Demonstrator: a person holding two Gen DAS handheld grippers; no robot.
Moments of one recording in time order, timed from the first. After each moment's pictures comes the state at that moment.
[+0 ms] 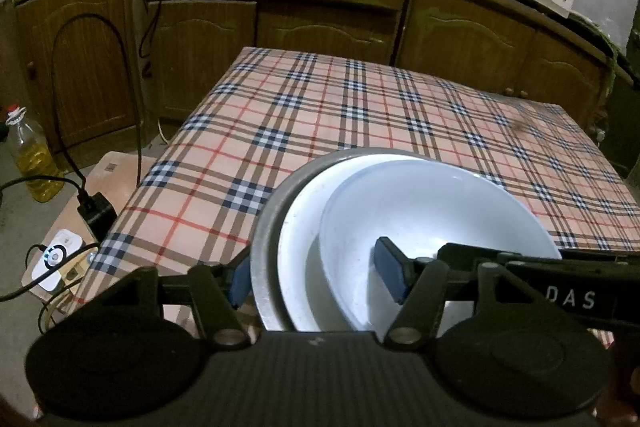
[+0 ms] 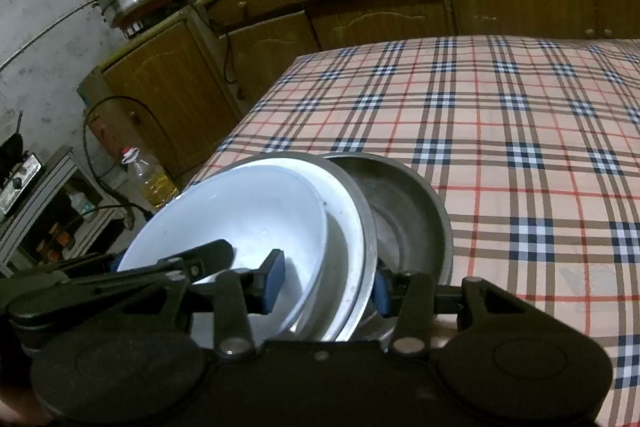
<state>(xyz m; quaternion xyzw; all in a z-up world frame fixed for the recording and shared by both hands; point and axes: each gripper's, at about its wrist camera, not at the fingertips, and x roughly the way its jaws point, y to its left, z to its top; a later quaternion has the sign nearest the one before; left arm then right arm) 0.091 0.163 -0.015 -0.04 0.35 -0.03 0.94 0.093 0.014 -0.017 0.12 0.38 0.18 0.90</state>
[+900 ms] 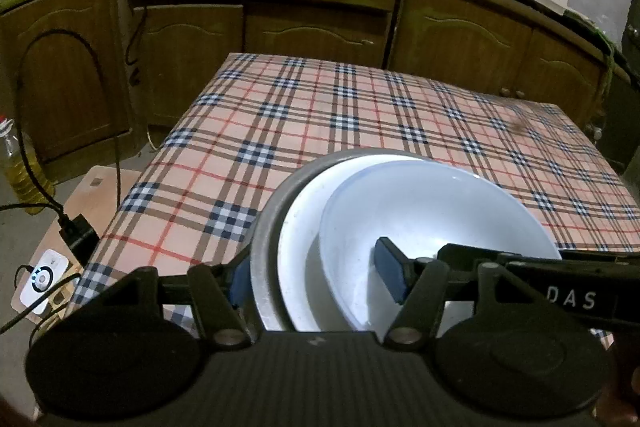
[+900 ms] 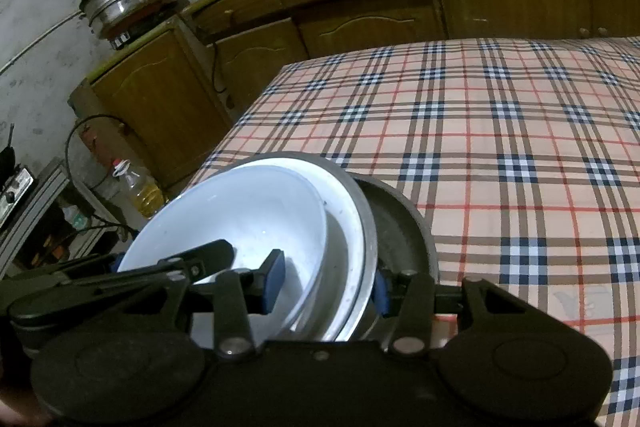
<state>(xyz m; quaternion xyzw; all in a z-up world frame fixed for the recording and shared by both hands) 0.114 0.154 -0.014 -0.03 0.35 -0.05 0.94 0.110 0.005 -0.016 0.13 0.38 0.17 0.90</state>
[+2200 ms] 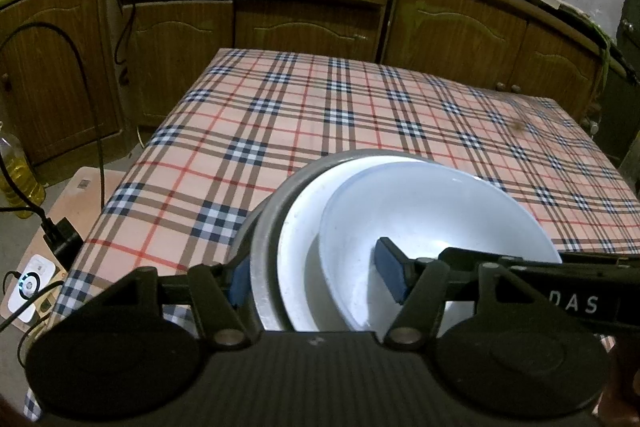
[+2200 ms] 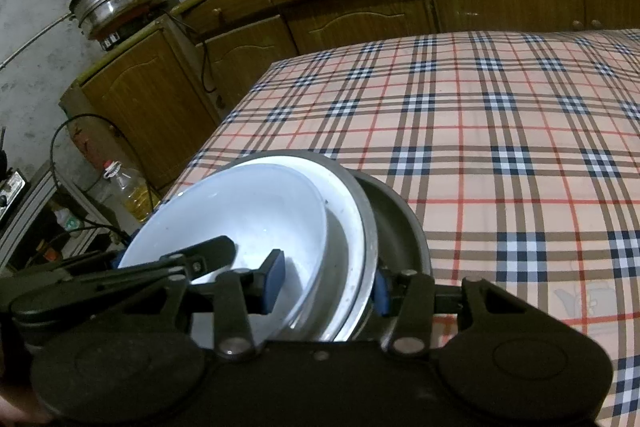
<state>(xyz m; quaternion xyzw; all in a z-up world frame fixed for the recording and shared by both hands) 0.122 0.151 -0.023 -0.03 0.35 -0.06 0.93 0.115 0.005 -0.026 0.13 0.38 0.16 0.90</state>
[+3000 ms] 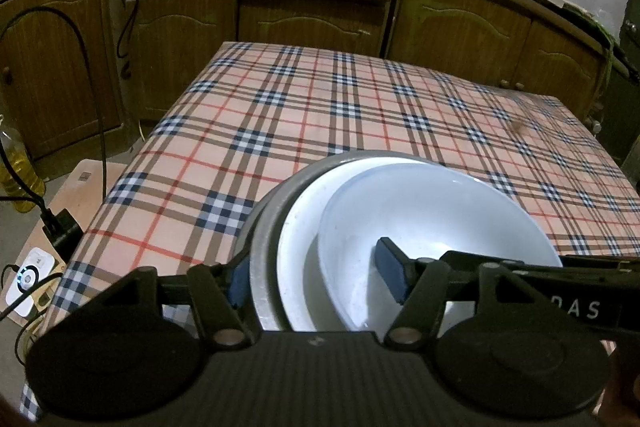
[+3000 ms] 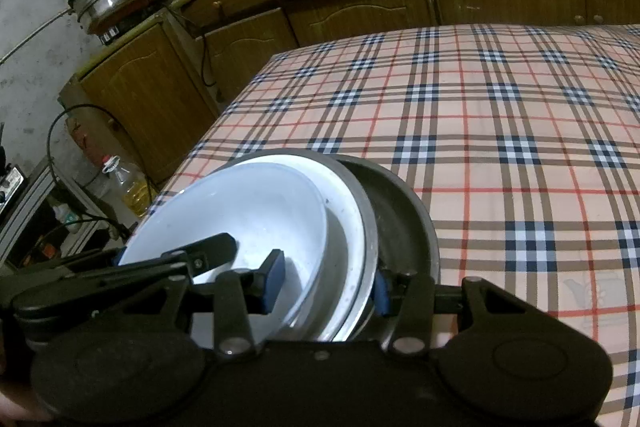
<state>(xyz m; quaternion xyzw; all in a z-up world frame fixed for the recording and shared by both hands) 0.123 0.156 -0.028 -0.03 0.35 -0.05 0.93 0.115 0.010 -0.033 0.13 0.39 0.16 0.90</state>
